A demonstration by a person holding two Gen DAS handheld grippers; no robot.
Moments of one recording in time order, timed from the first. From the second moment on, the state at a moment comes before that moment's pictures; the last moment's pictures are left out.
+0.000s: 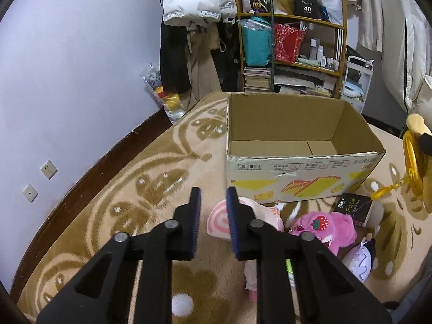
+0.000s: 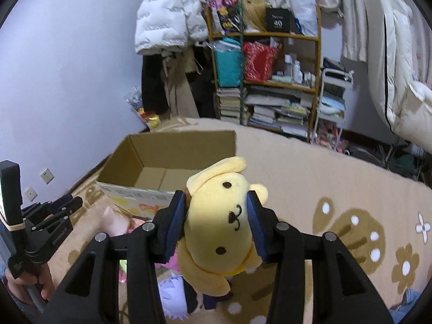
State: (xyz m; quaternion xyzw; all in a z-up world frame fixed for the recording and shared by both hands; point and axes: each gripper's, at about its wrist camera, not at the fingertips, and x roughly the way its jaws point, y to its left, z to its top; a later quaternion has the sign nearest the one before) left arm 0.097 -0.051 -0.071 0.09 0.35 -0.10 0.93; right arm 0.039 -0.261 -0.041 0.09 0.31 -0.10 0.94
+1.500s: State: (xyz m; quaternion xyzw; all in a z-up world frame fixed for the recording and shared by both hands) left arm 0.126 -0.071 -0.123 0.05 0.45 -0.15 0.88; right arm 0.056 -0.255 -0.048 0.09 0.30 -0.07 0.95
